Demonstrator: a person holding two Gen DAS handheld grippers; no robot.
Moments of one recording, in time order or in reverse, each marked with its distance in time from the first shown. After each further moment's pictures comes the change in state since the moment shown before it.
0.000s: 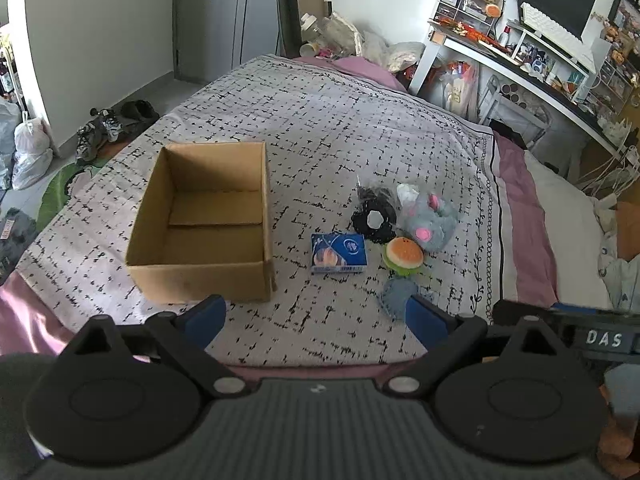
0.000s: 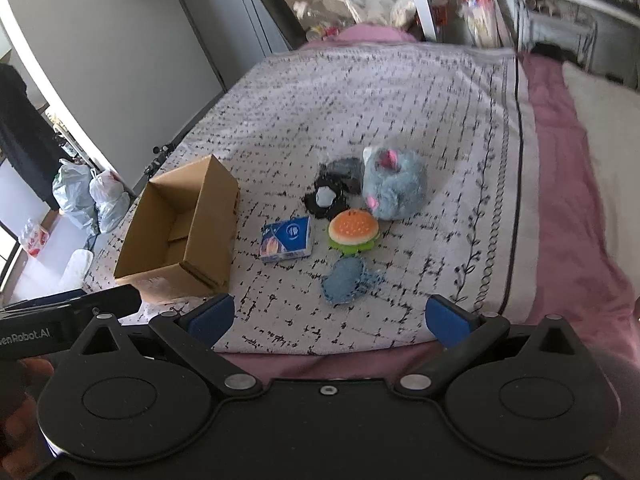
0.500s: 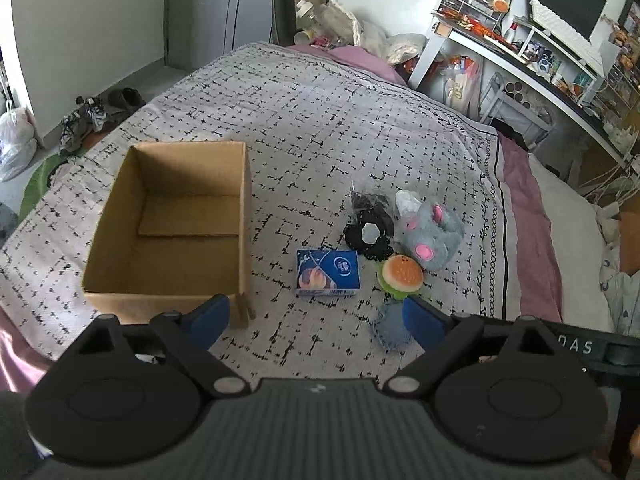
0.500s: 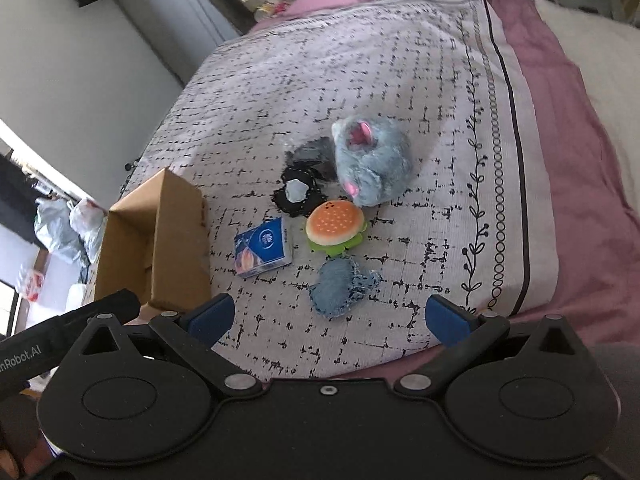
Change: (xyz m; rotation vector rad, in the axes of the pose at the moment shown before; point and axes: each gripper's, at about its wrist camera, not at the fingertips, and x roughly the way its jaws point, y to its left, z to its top) left arm 0.053 -0.004 0.028 -0.028 0.036 -0.031; right arm 0.055 -0.020 0.019 0.189 0.066 -0.026
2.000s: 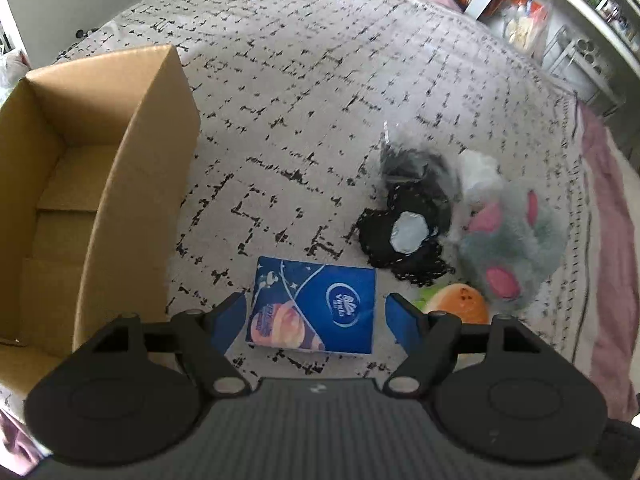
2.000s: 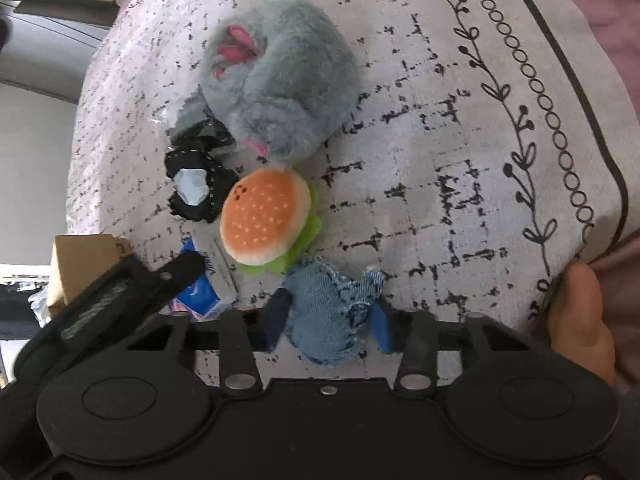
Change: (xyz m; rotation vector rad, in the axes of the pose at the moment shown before) left arm 0.182 -0.024 0.026 -0.078 0.209 0.109; right arm 0.144 -0.039 0.018 0.440 0.228 0.009
